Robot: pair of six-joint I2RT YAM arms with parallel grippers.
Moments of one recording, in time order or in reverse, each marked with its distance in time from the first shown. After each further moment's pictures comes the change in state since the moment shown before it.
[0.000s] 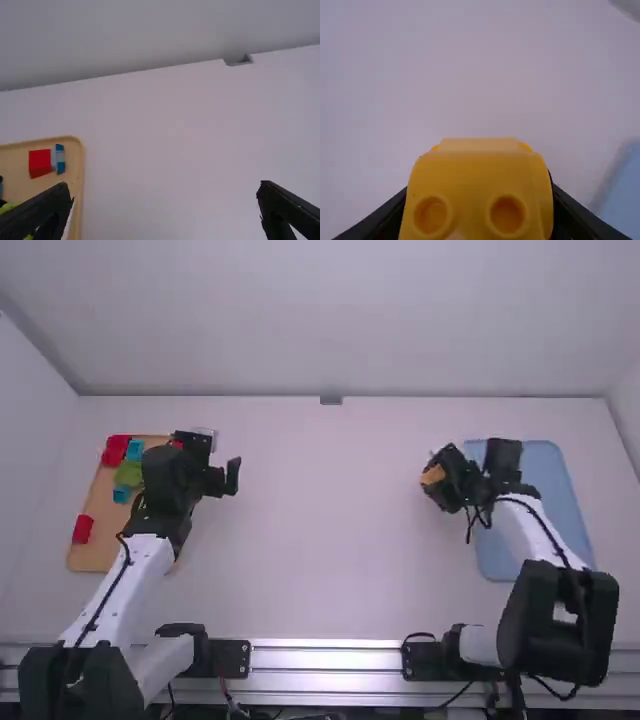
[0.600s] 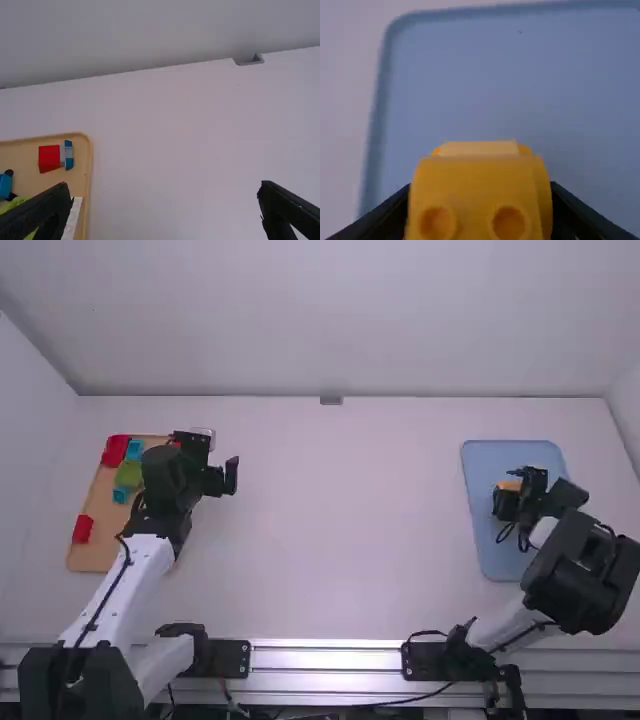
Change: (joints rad) left arm 0.000 0.000 0.000 -0.005 -0.026 -0.004; right arm -0.407 0.312 -0.133 0.591 0.071 0.411
